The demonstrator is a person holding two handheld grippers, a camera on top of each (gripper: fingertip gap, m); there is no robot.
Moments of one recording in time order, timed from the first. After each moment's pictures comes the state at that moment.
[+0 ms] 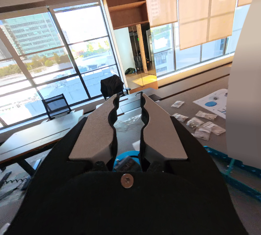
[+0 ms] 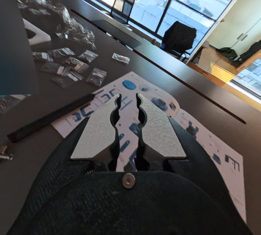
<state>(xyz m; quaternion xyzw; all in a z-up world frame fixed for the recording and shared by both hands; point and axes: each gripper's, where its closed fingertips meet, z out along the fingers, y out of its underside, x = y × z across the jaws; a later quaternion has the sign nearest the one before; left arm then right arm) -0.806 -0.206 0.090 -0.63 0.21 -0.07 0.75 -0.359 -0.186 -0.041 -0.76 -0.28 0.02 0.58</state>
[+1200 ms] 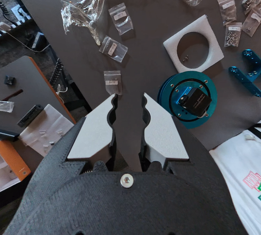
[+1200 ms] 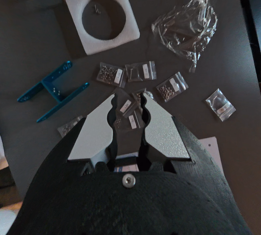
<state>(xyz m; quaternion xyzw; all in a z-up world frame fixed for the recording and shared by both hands) -0.946 -0.104 -0.028 -0.93 0.28 -0.10 0.20 -0.588 -0.121 -0.081 -0.79 -0.55 0.13 0.23</state>
